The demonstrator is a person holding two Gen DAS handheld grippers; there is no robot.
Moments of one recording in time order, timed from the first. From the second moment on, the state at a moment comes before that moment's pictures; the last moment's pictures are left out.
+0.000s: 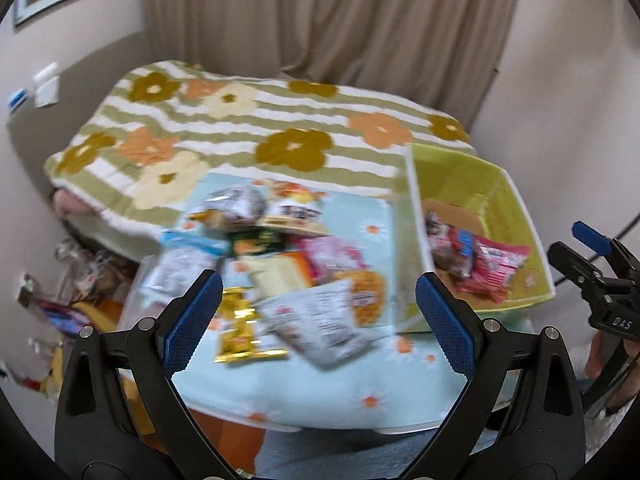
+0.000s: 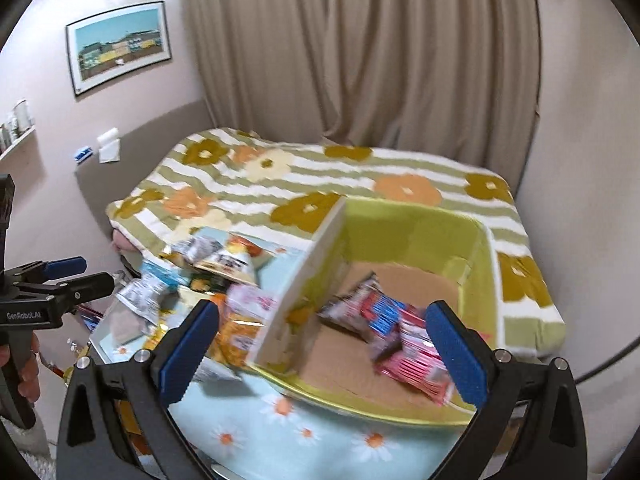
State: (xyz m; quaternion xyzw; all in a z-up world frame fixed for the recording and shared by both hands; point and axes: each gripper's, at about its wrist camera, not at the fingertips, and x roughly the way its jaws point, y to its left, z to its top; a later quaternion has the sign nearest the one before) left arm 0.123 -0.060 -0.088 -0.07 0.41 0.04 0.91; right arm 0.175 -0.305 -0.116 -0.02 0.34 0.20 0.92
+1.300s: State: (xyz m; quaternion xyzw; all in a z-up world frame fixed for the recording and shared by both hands) left arm 0.239 0.096 -0.279 -0.01 0.58 0.00 0.81; right arm 0.174 -0.126 -0.257 -0.08 0.48 0.16 0.86
